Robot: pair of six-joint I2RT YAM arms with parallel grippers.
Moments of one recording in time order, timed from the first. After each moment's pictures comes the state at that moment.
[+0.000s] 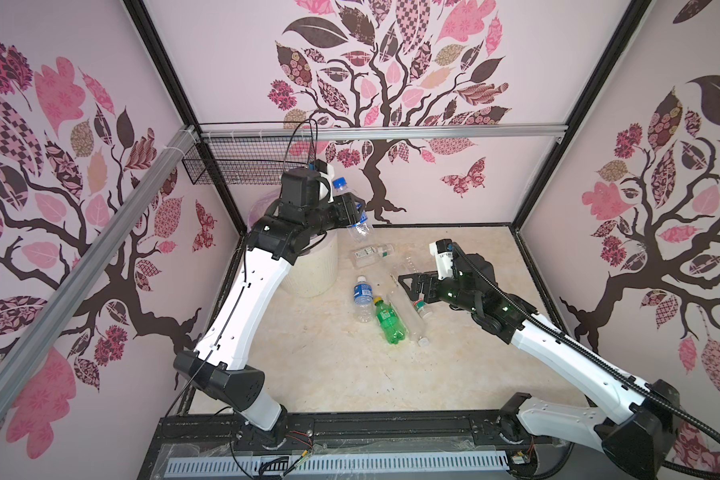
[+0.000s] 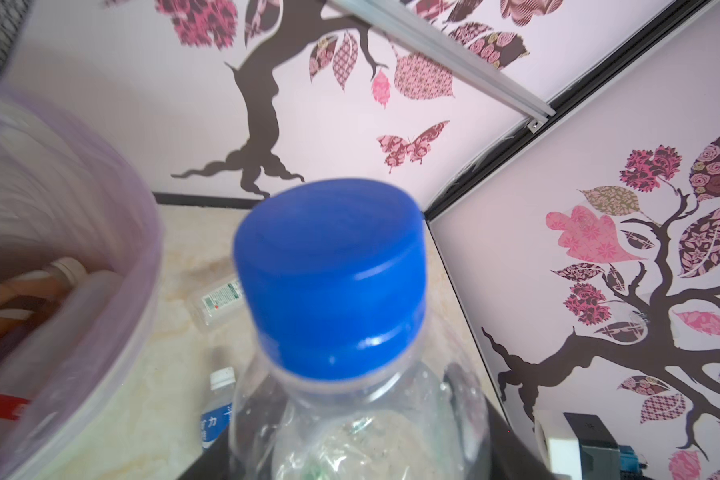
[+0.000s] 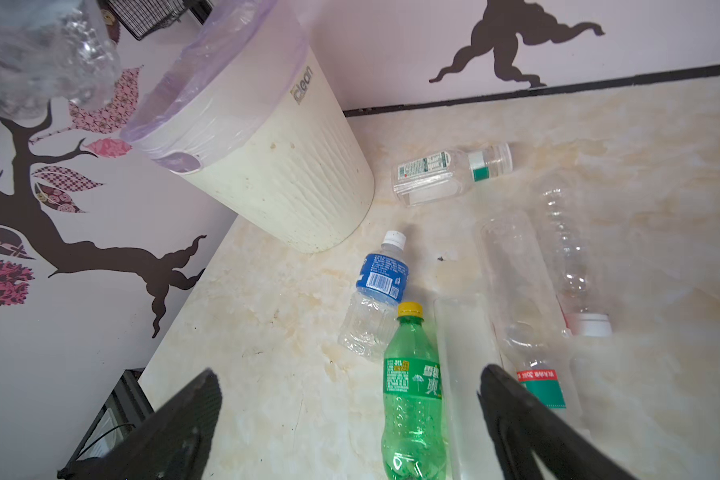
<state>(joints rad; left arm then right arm) -0.39 1.59 2.02 -0.82 0.17 -0.48 0.62 1.15 1.00 -0.22 -0.13 0.48</state>
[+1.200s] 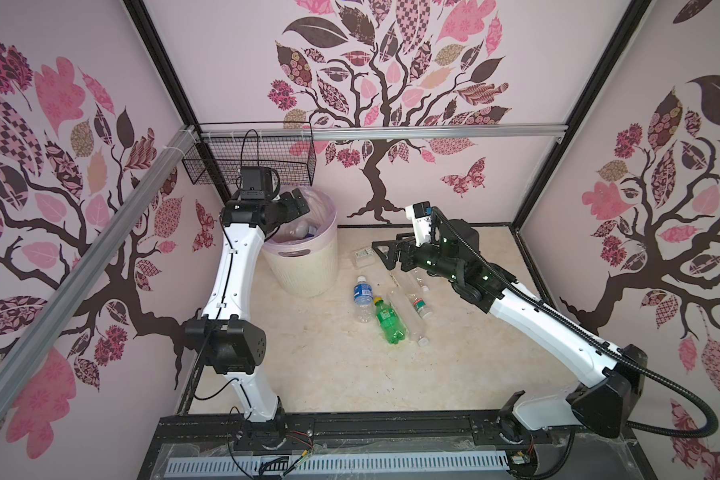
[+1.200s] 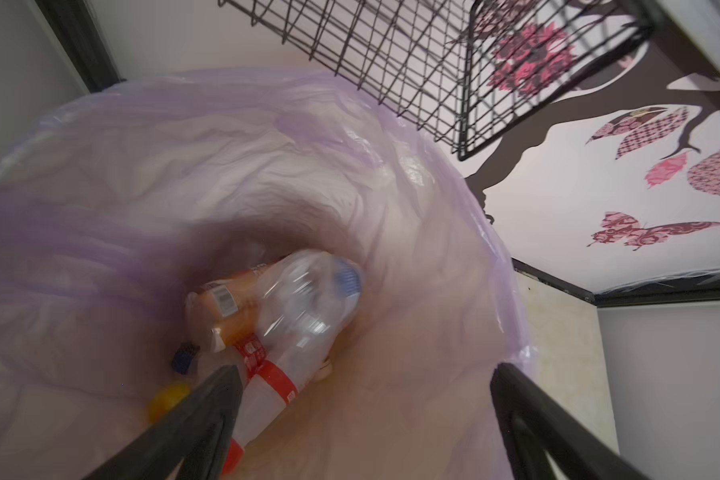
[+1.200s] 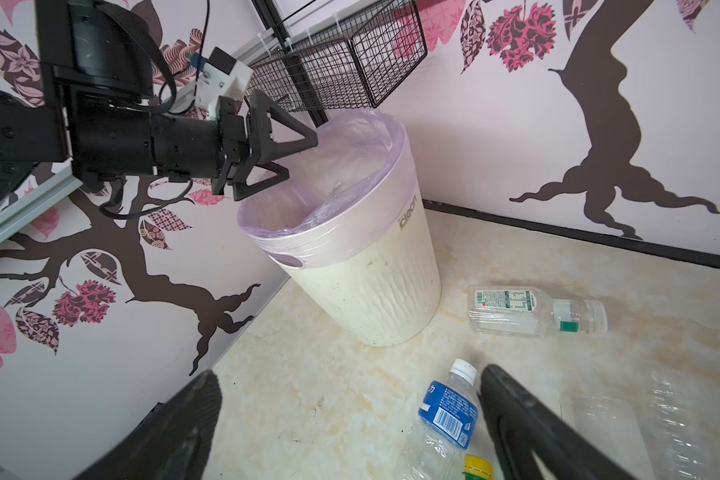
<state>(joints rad) -0.03 1.77 2.08 -0.94 0.12 -0.46 0.68 1.40 1.36 -0.15 -0.18 0.39</state>
